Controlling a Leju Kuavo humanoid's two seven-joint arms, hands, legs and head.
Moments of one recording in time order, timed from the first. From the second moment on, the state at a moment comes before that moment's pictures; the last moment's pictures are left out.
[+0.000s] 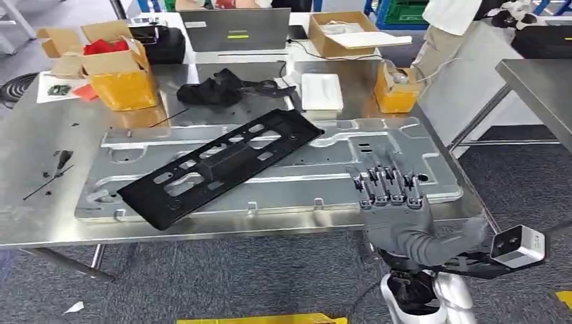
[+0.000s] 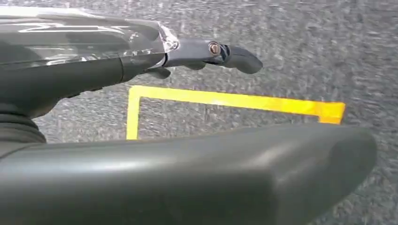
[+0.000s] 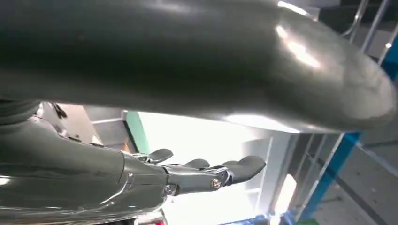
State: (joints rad) left arm -0.05 -0.06 1.37 -0.26 -1.12 -0.04 -0.33; right arm -0.01 0.15 0.17 -1.72 -0.34 0.53 -0.50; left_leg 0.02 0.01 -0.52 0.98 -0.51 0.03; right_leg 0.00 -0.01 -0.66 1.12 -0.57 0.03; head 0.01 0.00
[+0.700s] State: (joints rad) left arm -0.04 -0.07 1.38 -0.26 -1.13 -0.04 -0.34; right arm 0.04 0.14 0.18 -1.70 -0.06 0.35 -0.53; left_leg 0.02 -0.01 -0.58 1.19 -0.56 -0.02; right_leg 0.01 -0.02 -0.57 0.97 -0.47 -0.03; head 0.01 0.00
